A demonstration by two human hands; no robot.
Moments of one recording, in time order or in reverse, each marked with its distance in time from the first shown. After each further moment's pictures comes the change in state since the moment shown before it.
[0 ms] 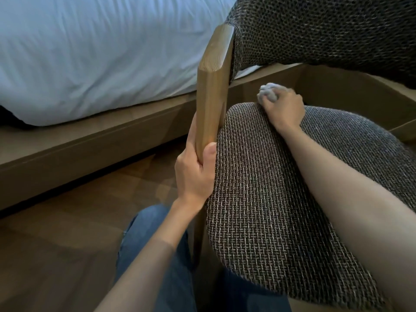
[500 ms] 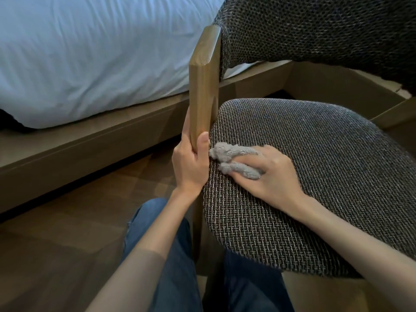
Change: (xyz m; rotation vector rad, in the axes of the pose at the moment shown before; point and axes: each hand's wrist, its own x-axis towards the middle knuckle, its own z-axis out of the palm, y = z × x) left_hand 0.000 0.002 0.000 0.046 0.040 0.030; right_hand -0.182 -0.034 -0.099 0.376 -0.135 -0.494
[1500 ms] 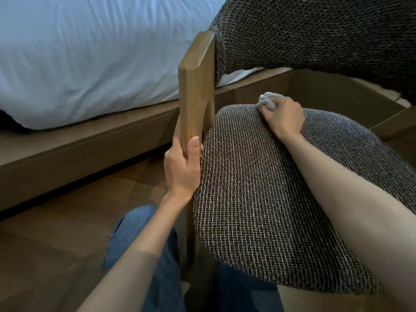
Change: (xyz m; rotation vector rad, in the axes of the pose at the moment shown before) left_hand -0.001 -0.005 0.004 -0.025 0.010 -0.038; right_hand 0.115 0.149 0.012 -0.409 0.095 0.524
